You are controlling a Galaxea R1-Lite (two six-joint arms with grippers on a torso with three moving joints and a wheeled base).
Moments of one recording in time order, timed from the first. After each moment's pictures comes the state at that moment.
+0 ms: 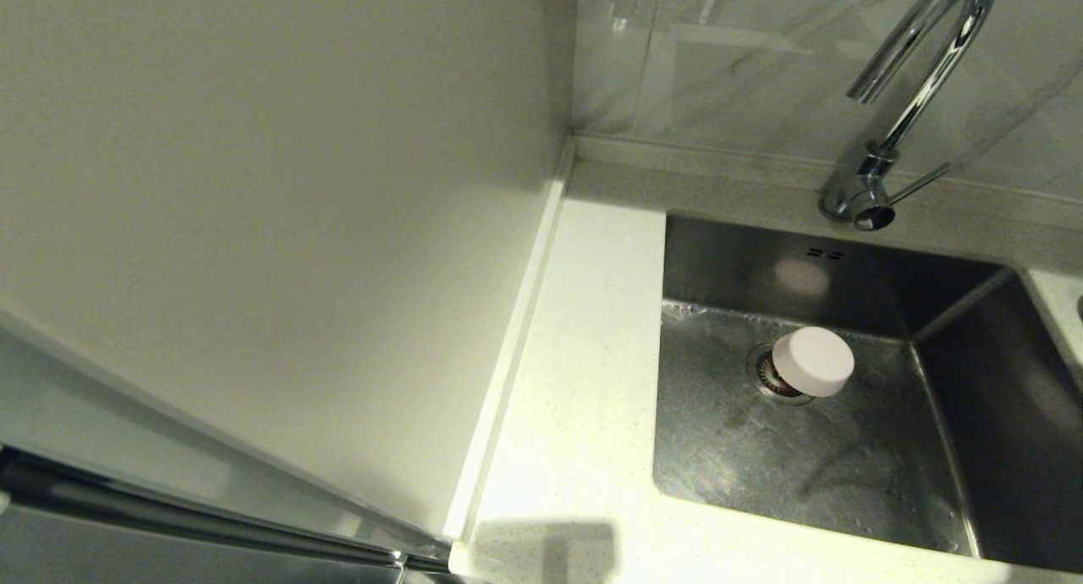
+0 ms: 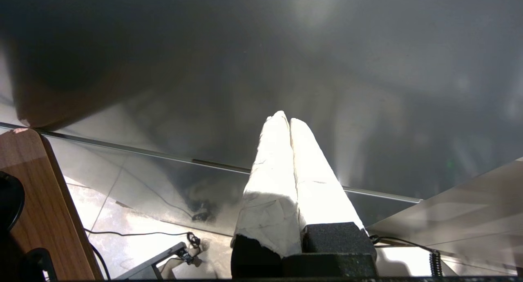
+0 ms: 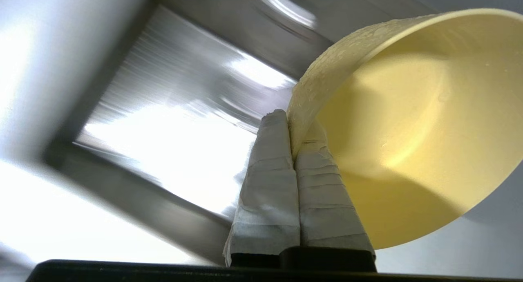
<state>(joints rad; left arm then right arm) 0.00 0.00 0.00 -0.01 0.00 -0.01 -0.77 1.31 -1.61 0.78 0.75 -0.57</state>
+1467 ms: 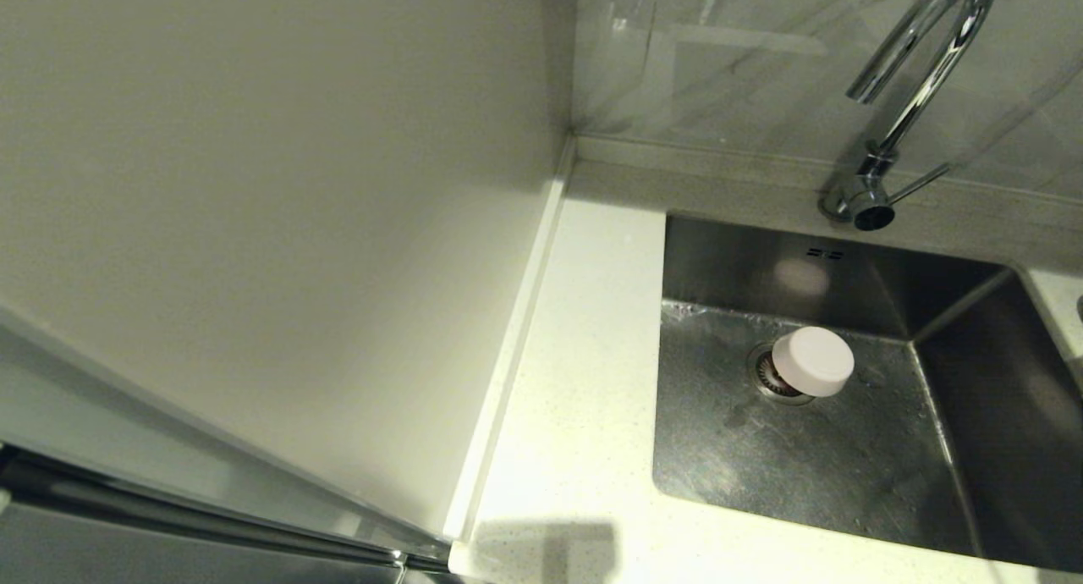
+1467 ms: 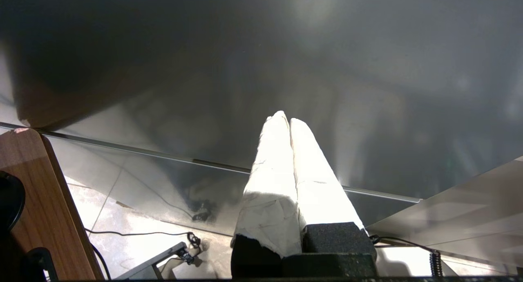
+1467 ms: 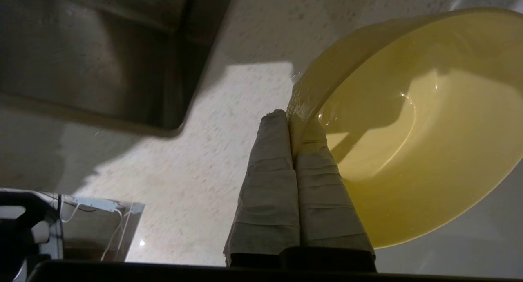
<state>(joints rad) 0.00 0.00 0.00 -0.01 0.00 -0.01 -0.94 1.80 -1.65 0.96 0.20 -1.03</state>
